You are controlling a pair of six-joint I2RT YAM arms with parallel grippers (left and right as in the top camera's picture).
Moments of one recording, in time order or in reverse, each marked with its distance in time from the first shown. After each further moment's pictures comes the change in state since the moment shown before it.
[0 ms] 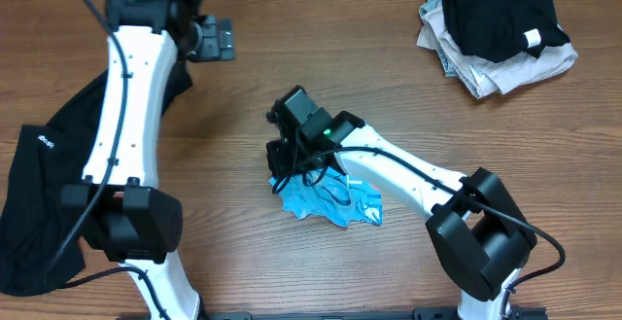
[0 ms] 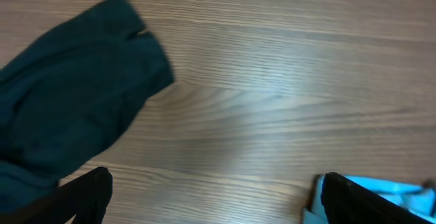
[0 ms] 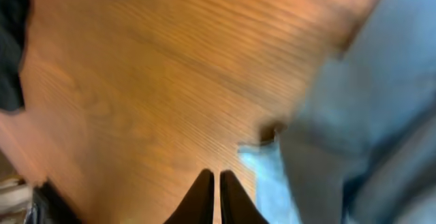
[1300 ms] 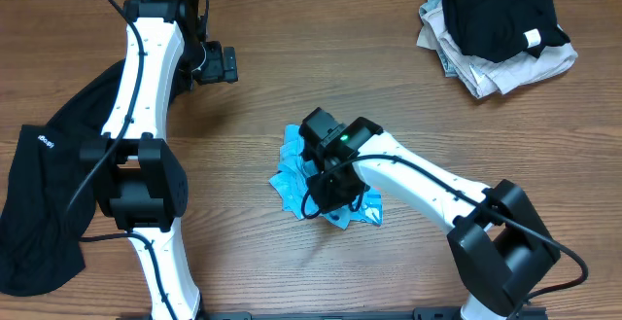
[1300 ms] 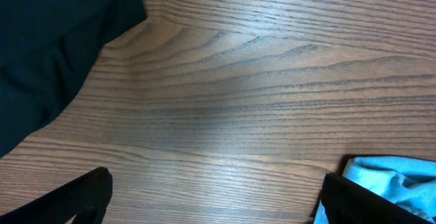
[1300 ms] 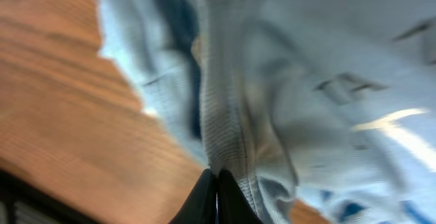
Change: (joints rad) left arm 0.028 0.200 -0.002 -0.086 0.095 -0.002; right arm -0.008 -0.096 -0.108 -0.373 0.112 -0.247
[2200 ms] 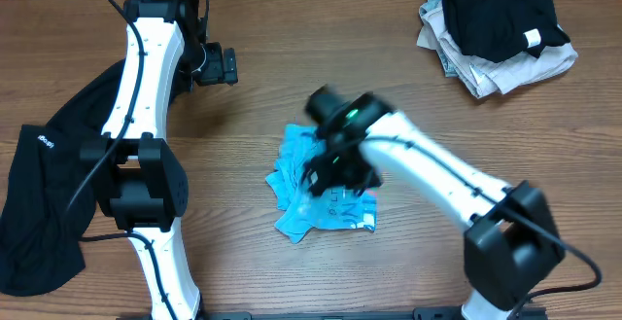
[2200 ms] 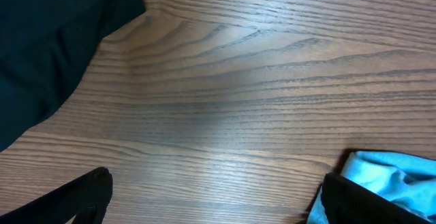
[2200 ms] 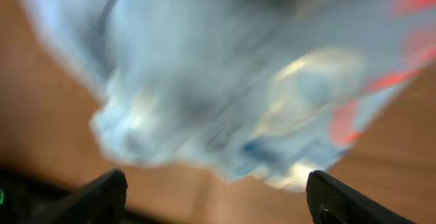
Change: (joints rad) left arm 0.000 0.000 0.000 -0.014 0.005 0.000; right arm -0.117 0.000 0.153 -0.175 0.021 0.158
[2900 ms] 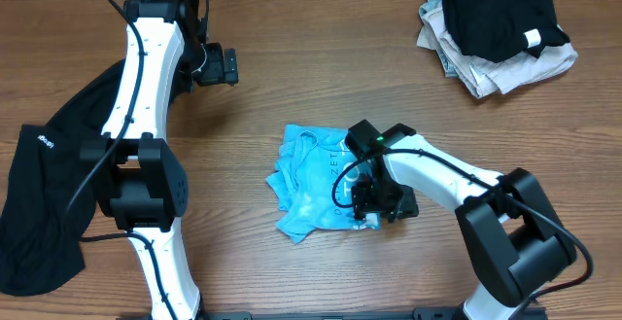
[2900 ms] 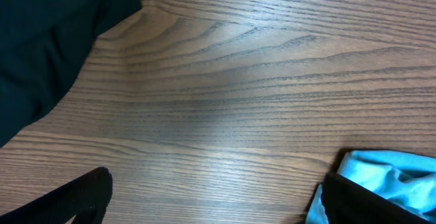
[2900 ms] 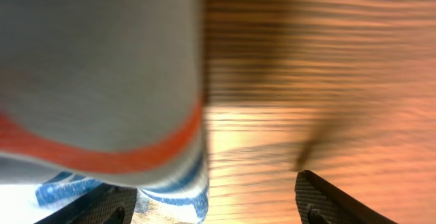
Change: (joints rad) left arm 0.000 0.000 0.000 -0.005 0.010 0.000; right arm -0.083 -0.020 -0.402 0.160 0.182 0.116
